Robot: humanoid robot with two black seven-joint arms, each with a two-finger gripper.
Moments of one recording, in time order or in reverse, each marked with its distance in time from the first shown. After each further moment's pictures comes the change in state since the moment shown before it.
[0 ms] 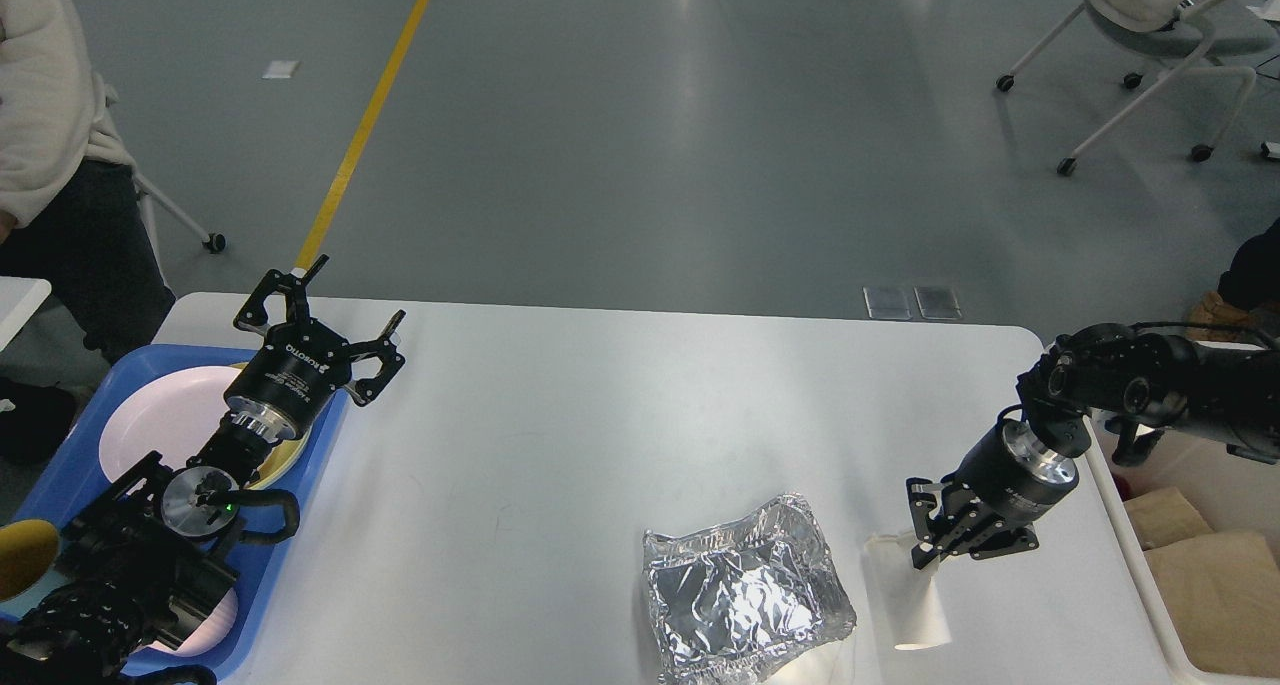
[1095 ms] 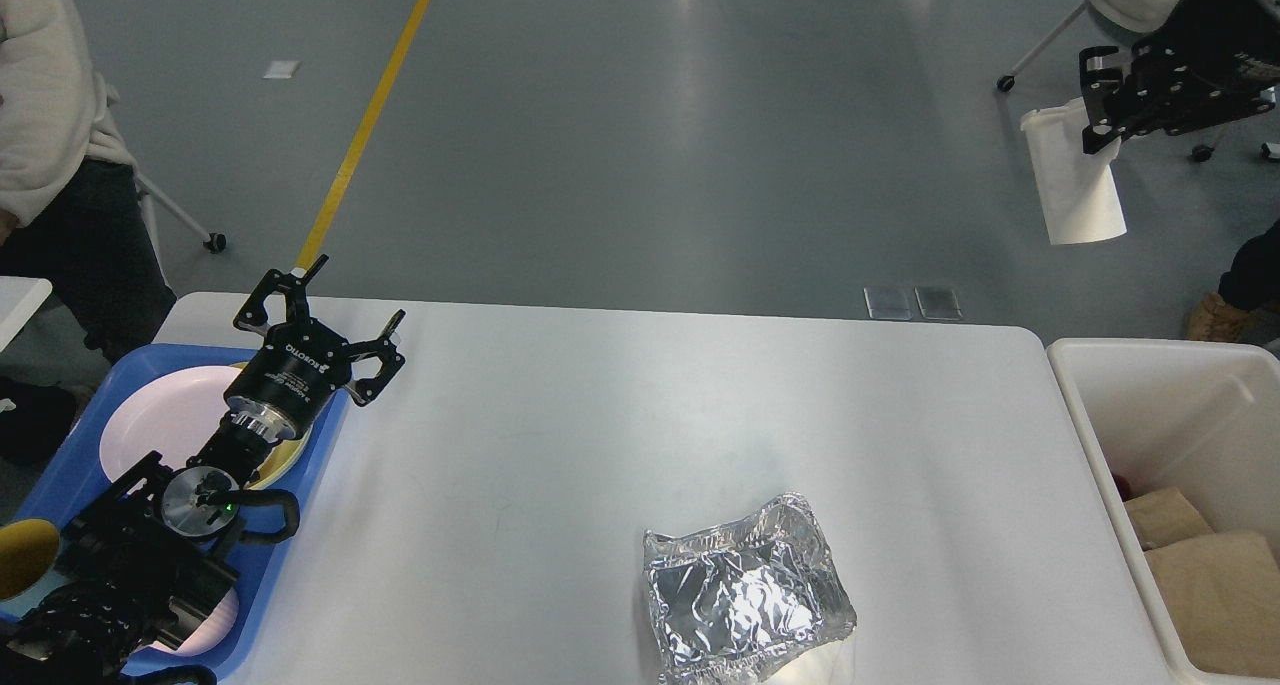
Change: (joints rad) left arm 0.000 0.000 0.000 0.000 0.000 0.000 0.000; right arm 0.820 -0.087 -0.391 -0.017 0.006 0.047 0.010
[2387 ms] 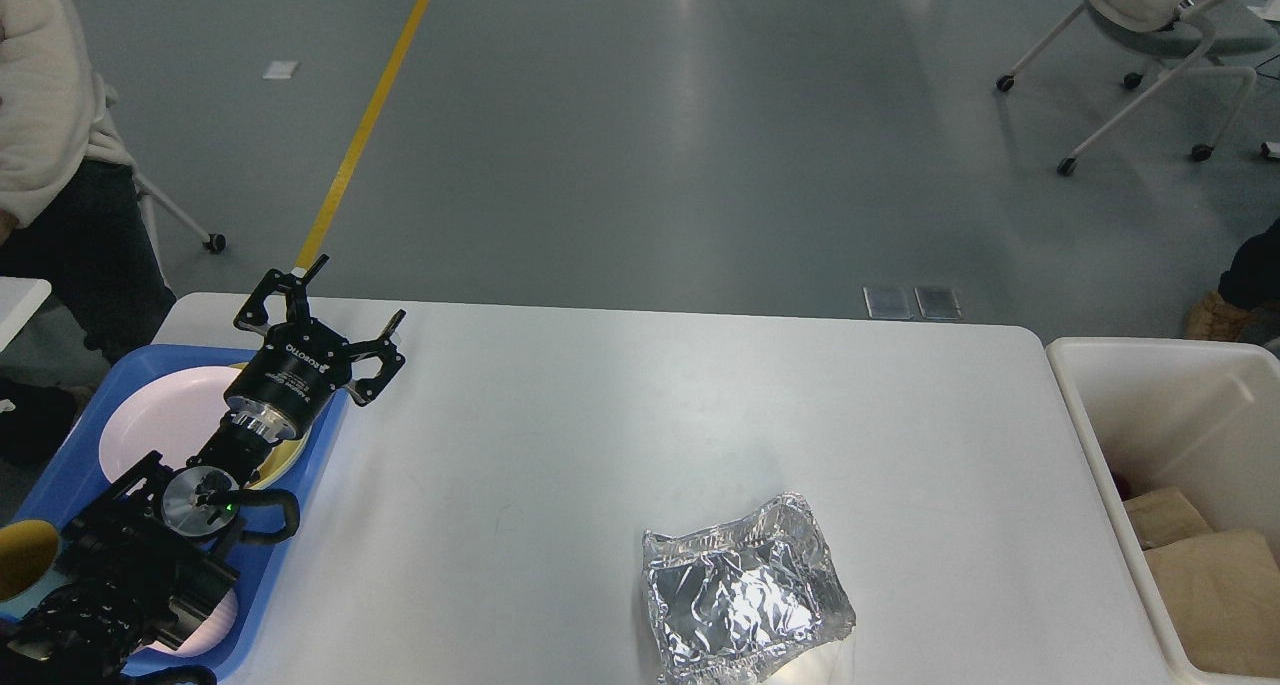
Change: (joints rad) left arm 0.000 0.000 0.000 0.000 0.000 0.000 0.001; right arm -0.954 -0.275 0.074 -0.390 0.000 -0.363 -0.006
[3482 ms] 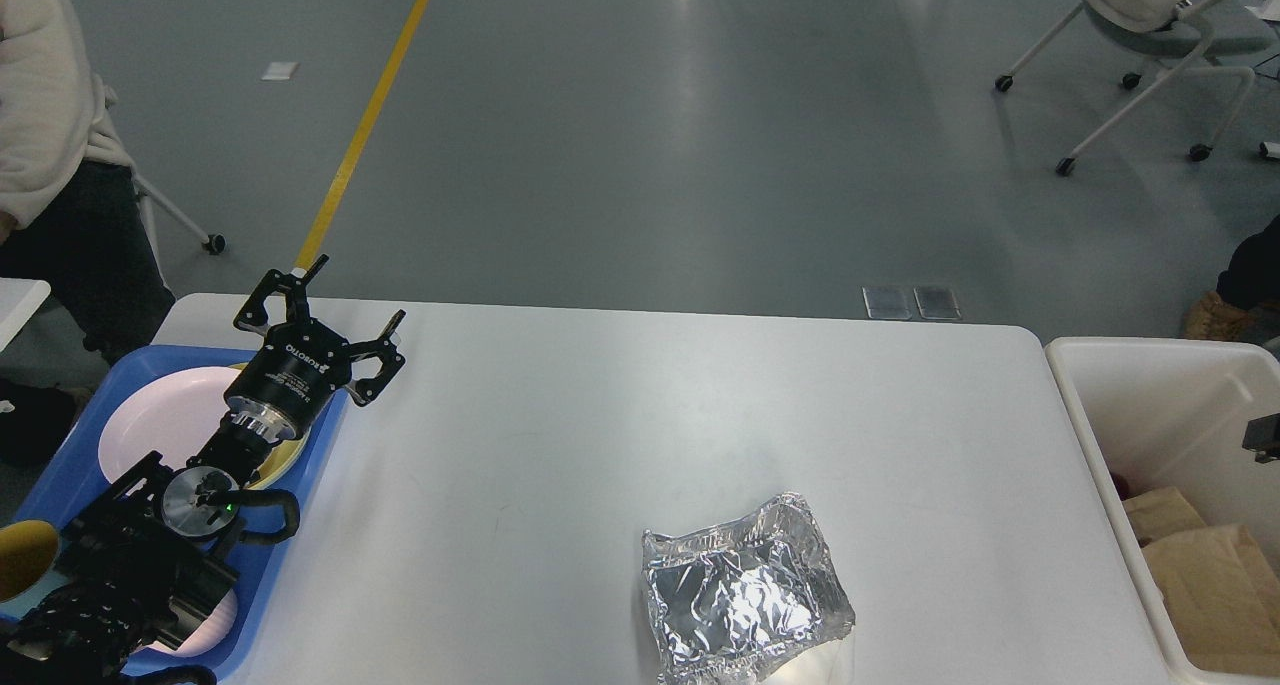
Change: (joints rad) left arm 0.000 0.000 0.000 0.000 0.000 0.000 -0.001; right arm -0.063 0.042 0.099 0.028 0.000 -0.136 0.003
